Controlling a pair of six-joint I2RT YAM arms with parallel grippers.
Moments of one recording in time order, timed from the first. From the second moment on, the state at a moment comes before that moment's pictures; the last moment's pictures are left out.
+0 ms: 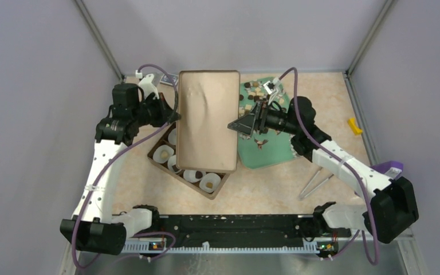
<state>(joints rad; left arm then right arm) -0.10 1.14 1.30 -0.72 0.48 -0.26 0.54 1.22 0.92 0.30 -0.65 0.73</state>
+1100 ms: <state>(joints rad) -0.10 1.14 1.39 -0.74 0.37 -0.37 0.69 1.31 1.06 -0.06 -0.40 0.53</state>
